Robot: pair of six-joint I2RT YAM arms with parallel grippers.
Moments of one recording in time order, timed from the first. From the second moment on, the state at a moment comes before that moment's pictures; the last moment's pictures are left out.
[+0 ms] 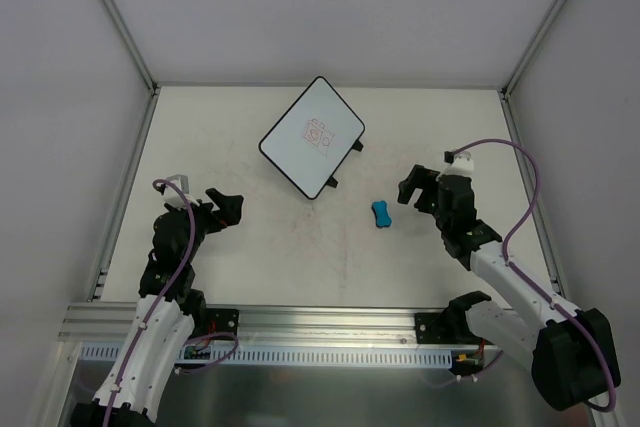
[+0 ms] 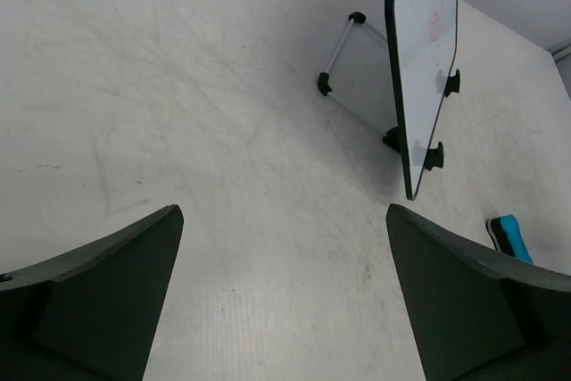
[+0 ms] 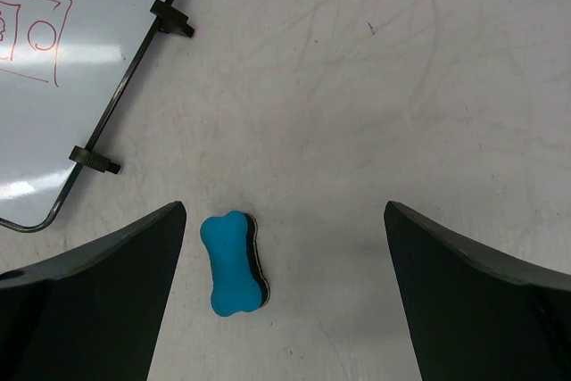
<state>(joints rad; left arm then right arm) -0.10 0.40 0.20 -0.02 0.07 -0.51 0.37 0.95 0.46 0.05 0.21 0.44</state>
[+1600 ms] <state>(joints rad) -0.10 0.46 0.20 -0.02 0.10 -0.51 0.55 1.57 0.97 -0.44 0.15 0.32</state>
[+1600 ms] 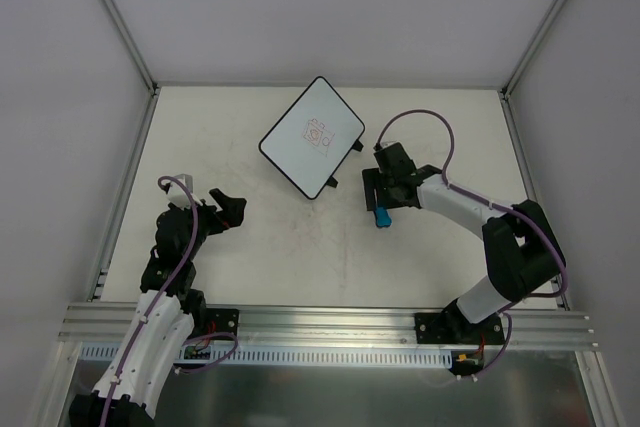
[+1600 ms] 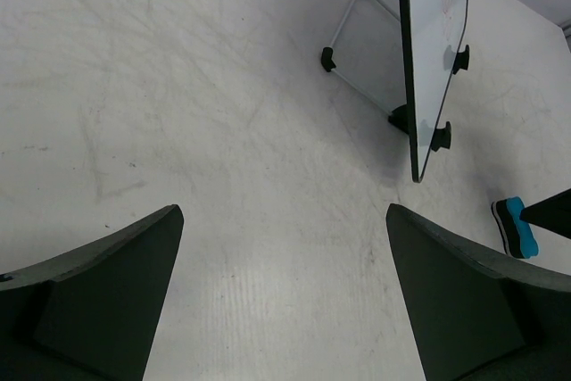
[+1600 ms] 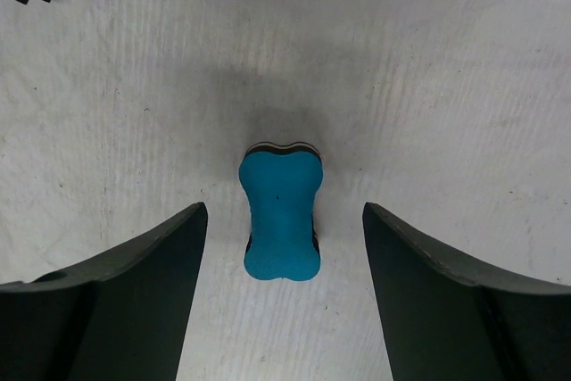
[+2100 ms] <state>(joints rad) -0.10 0.46 0.20 -0.02 0.11 -0.51 0.55 1.58 0.93 -0.43 0.14 0.32</state>
